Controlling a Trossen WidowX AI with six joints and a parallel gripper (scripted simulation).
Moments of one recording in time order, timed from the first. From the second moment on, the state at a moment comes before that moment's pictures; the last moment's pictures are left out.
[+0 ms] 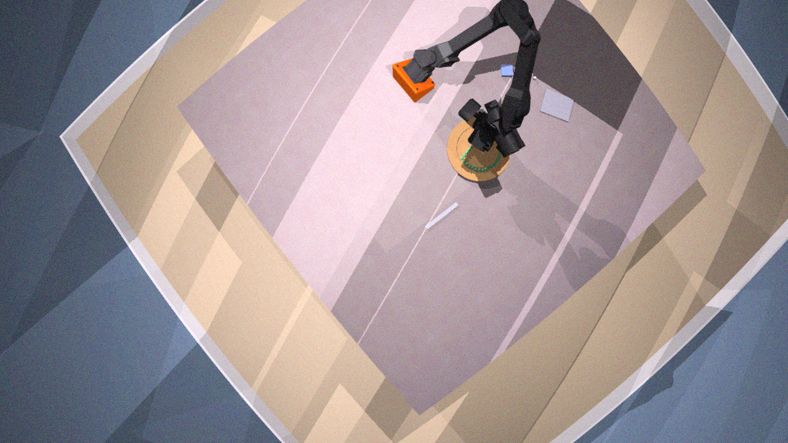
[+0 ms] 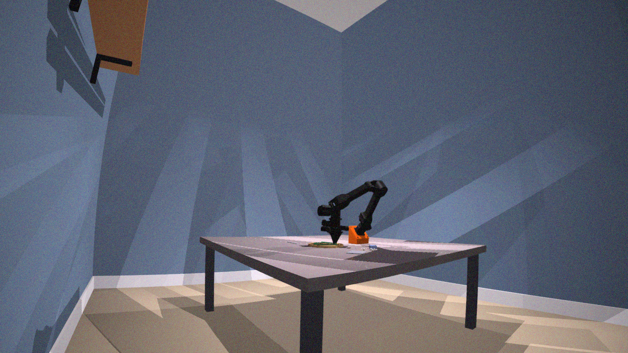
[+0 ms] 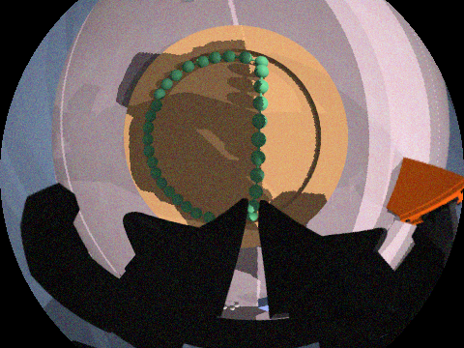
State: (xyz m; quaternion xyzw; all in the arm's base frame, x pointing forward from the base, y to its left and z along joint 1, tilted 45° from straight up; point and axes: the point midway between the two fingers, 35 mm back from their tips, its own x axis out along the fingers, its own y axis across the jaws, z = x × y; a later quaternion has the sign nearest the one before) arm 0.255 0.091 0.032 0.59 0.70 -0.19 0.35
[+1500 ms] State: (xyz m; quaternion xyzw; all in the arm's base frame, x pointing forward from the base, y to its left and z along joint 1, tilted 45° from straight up) arm 0.242 0.090 0.039 0.59 0.70 -0.20 0.34
